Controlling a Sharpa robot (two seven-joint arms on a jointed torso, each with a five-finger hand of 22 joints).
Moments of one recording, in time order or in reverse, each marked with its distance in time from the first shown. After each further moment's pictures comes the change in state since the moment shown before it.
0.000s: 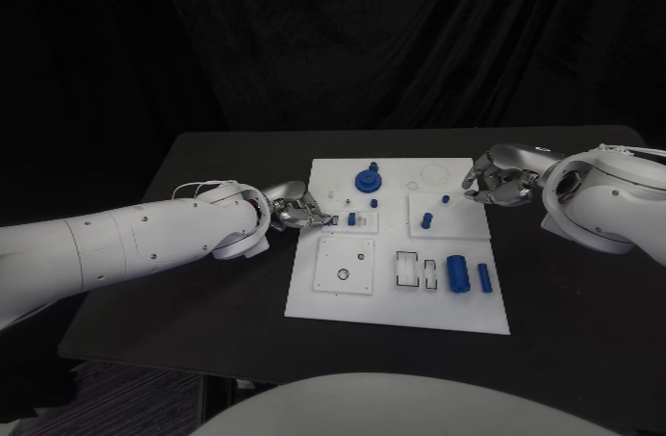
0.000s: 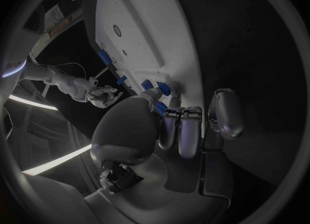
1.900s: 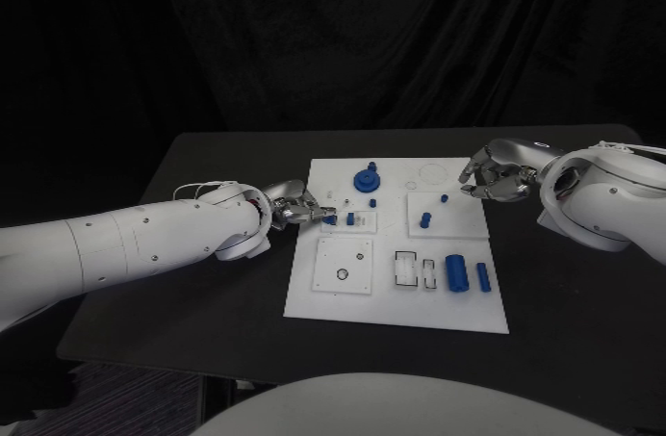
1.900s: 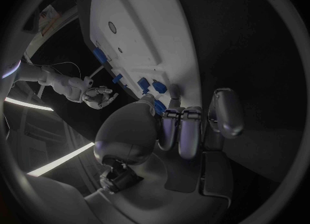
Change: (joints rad) left arm 0.002 0.010 0.002 0.011 -0.007 -0.031 -0.069; left_hand -0.161 0.133 -0.319 0.114 -0.166 -0.100 0.047 -0.030 0.117 -0.001 0.020 0.011 0.000 -0.004 0.011 0.000 0.000 0.000 0.011 0.018 -0.018 0.000; right arm 0.005 -0.001 0.000 0.007 0.000 -0.038 0.009; right_hand -0.004 -0.004 -0.008 0.003 0.000 0.001 -0.001 0.000 0.000 0.007 0.000 0.005 0.010 0.004 -0.003 0.013 0.010 0.000 0.000 0.000 0.022 0.000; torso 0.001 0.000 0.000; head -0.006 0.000
